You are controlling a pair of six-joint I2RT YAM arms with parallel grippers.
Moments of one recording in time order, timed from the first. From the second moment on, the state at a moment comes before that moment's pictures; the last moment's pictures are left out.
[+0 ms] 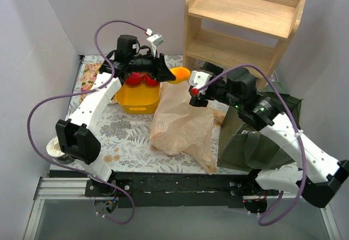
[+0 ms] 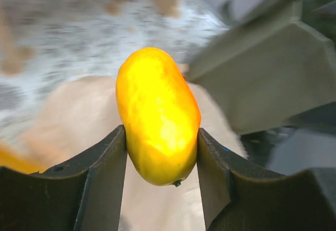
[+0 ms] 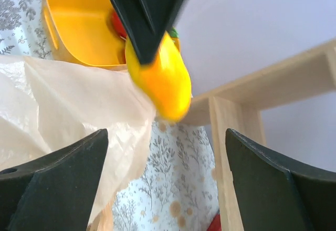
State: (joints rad) left arm -0.37 1.66 1.67 -0.51 0.89 -0.11; right arm 0.78 1.16 1.31 -0.40 -0.14 -0.75
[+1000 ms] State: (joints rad) left arm -0.18 1.99 1.83 -0.97 0.49 0.18; right arm 0.70 1.06 1.25 -0.46 -0.09 -0.68
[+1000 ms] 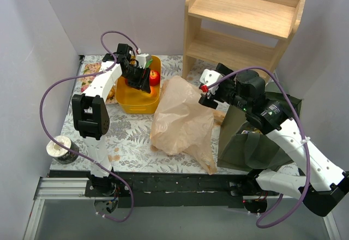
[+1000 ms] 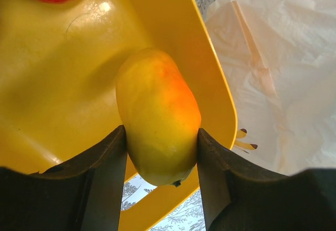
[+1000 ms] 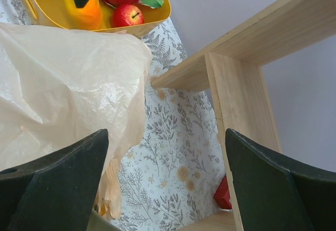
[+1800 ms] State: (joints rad) left arm -0.18 2.00 1.75 -0.89 0.24 0.25; right arm 0.69 1.07 1.21 -0.52 -0.23 -0.63
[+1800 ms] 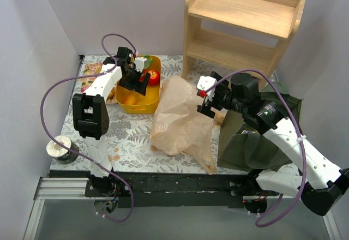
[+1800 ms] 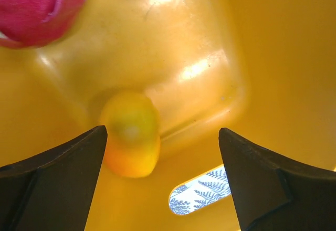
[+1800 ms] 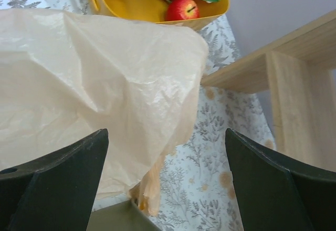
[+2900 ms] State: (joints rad) left arm -0.49 1.67 1.57 -0.83 0.49 0.16; right arm 0.66 1.06 1.15 -0.47 -0.19 -0.61
